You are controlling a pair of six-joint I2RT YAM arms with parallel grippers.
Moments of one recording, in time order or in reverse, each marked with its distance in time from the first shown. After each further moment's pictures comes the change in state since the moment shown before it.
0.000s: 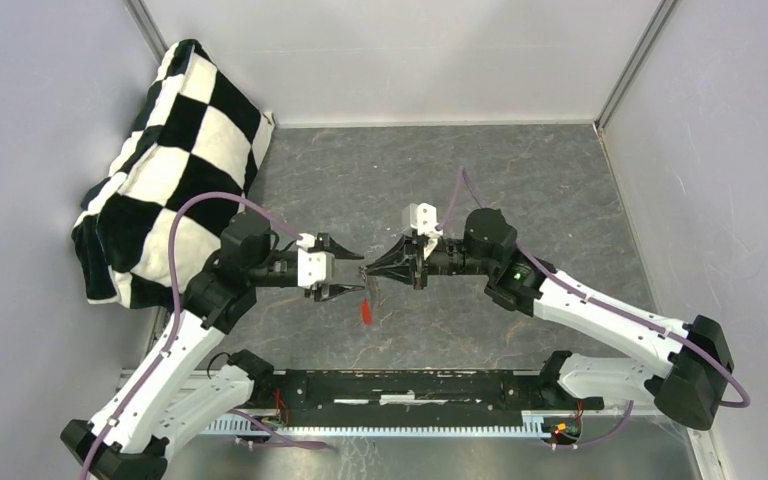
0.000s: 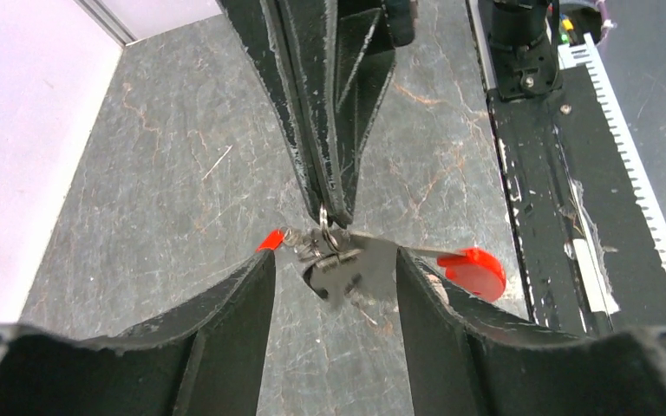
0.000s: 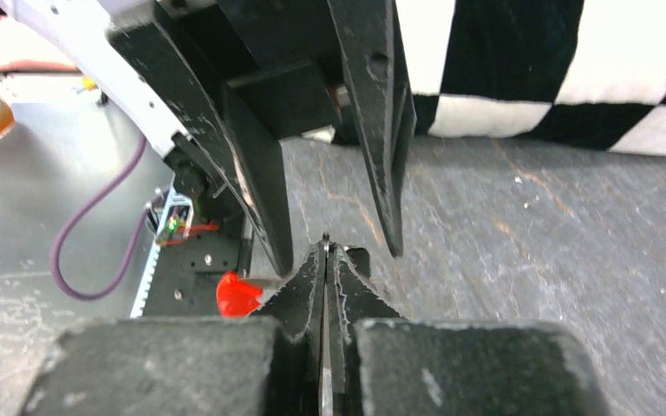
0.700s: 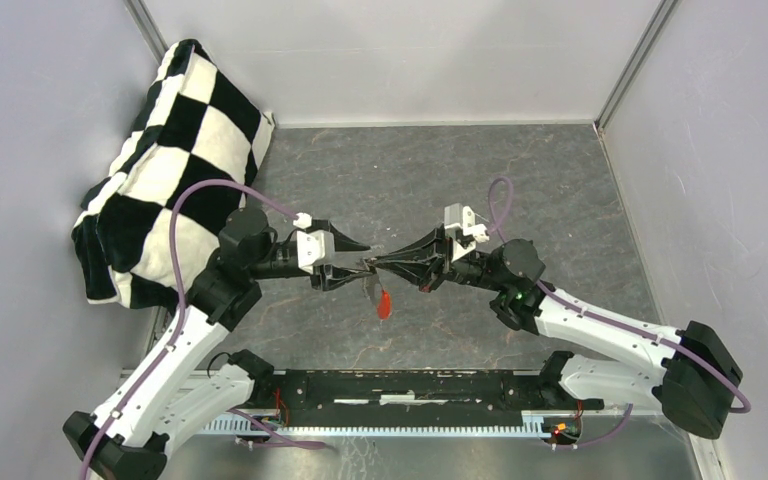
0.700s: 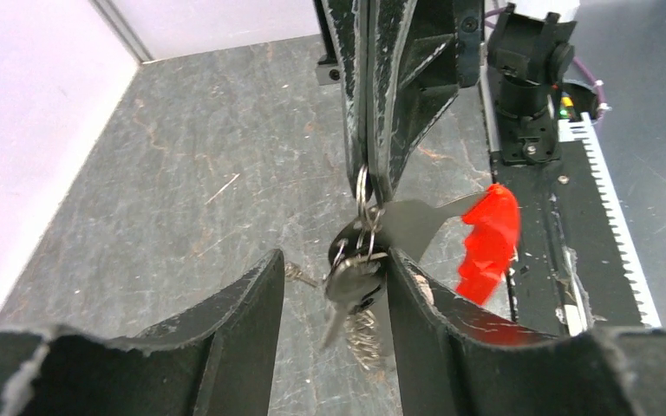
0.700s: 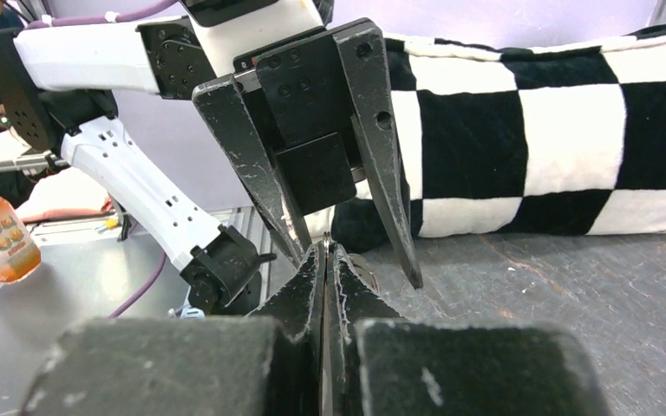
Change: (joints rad) left arm -0.013 0.040 -0.014 0.241 -0.007 -0.270; right arm -0.001 -0.051 -0.253 0.636 0.097 0.309
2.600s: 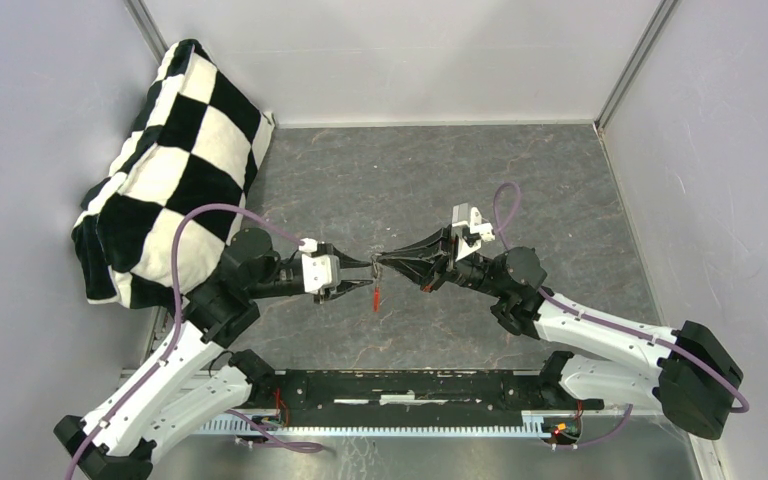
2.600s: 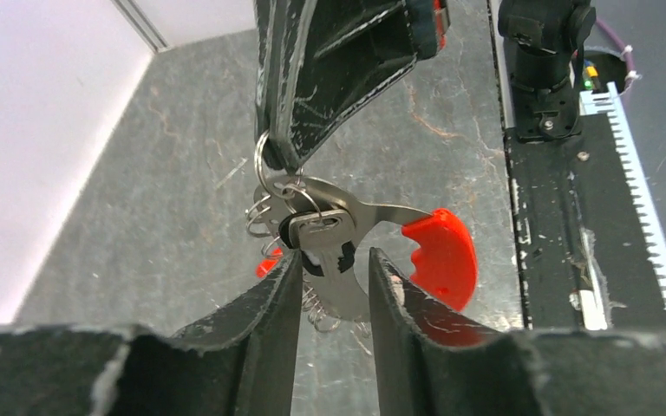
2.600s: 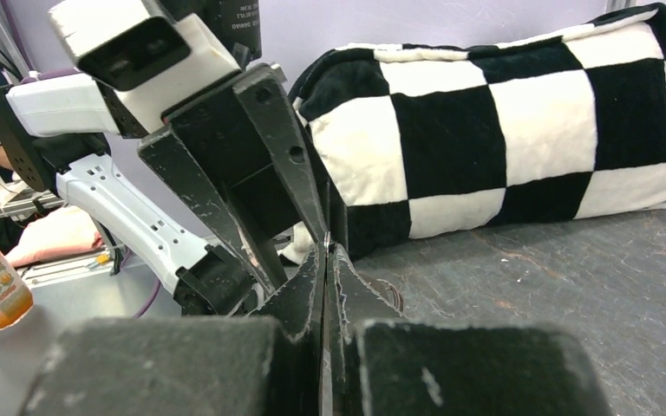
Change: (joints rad) left arm -0.122 -0.109 -0.069 -0.030 -0.170 0.085; right arm 0.000 -0.015 -0.084 0.112 0.116 0.078
